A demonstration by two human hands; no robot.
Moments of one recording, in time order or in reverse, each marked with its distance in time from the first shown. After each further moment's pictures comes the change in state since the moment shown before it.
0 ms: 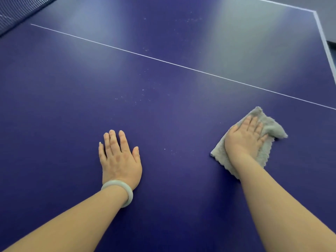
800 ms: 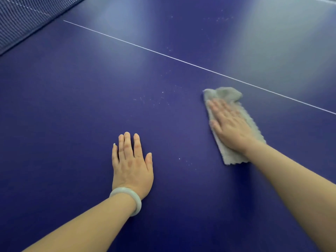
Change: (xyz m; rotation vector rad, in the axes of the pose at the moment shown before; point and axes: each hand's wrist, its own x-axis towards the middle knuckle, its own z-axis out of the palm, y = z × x) left_hand 0.002 -0.002 0.005 0.000 0.019 -0.012; right_hand 0.045 -0.079 0.005 -0.070 -0.142 -0.998
